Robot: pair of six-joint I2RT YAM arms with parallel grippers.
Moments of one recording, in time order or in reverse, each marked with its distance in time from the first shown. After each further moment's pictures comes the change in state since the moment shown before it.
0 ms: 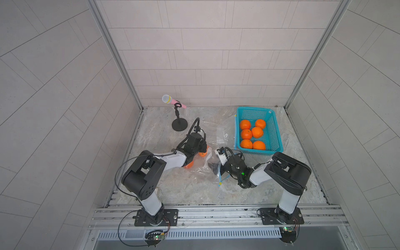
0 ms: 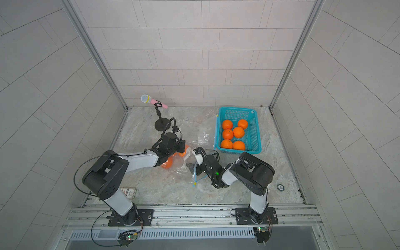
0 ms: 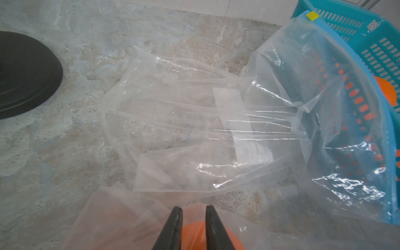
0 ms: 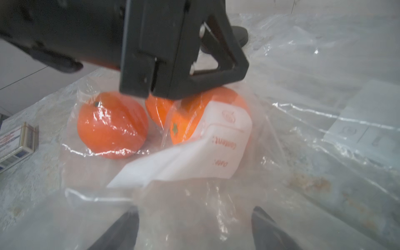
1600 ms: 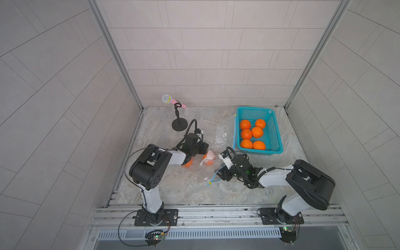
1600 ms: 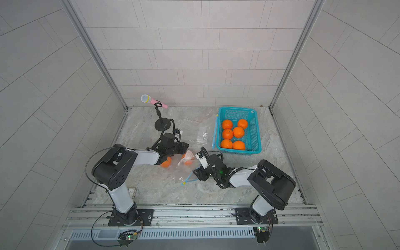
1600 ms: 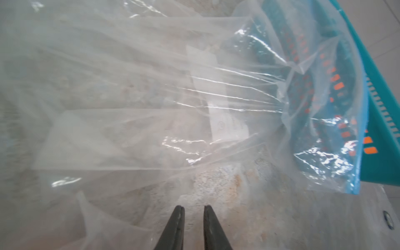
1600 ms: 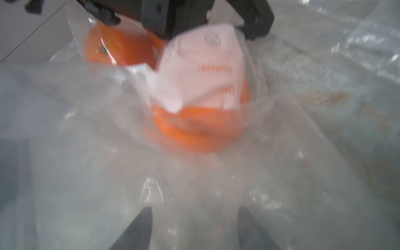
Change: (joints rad) left arm 0.093 0.123 -0.015 0.103 0.315 -0.070; right arm -0.016 -0.239 -0.091 -0.441 -0.137 0.071
